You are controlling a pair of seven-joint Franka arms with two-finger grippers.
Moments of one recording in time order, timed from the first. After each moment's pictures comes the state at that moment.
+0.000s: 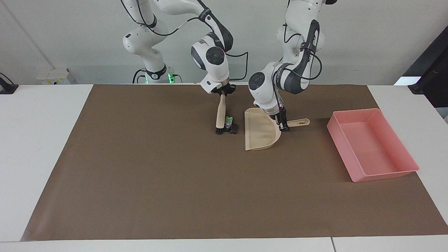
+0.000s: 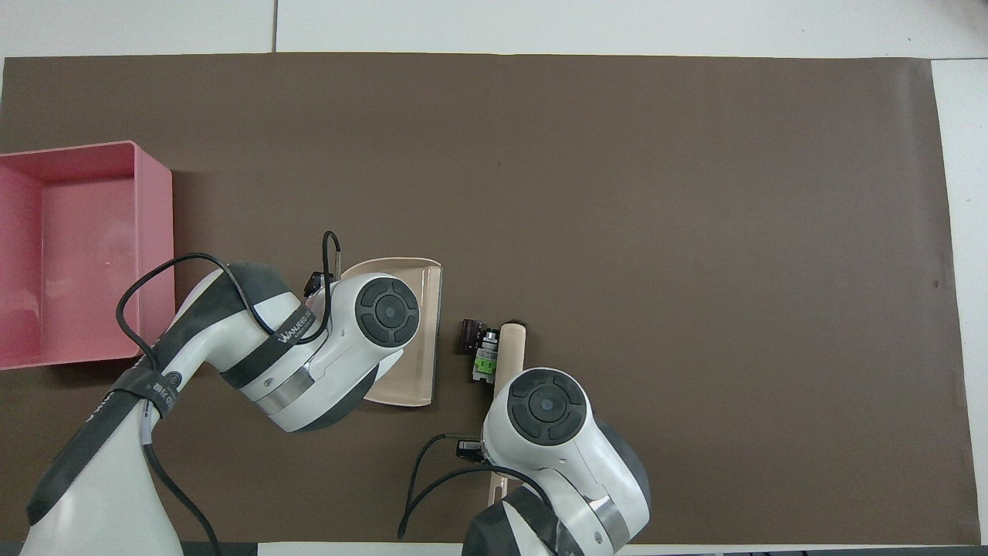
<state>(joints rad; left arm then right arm) -0.54 0.12 -0.04 -2.18 0.55 1.97 0.82 0.82 0.04 0.00 -2.25 0.41 2.13 0.72</state>
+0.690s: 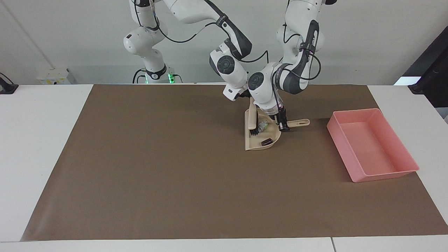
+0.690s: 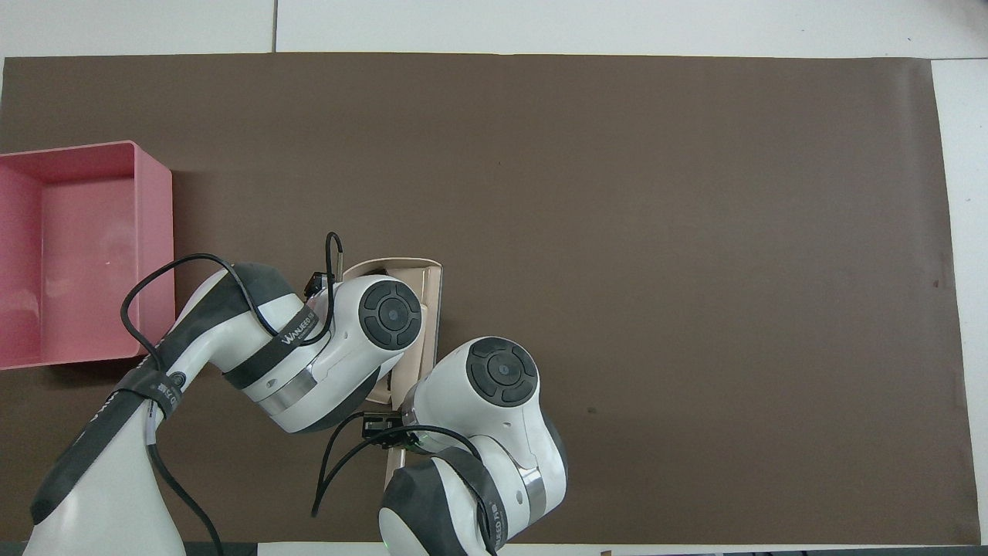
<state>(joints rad) -0.55 0.13 -0.04 -2.18 0.56 1.97 0.82 0.88 0.24 0.00 -2.00 0.74 2.26 0.47</state>
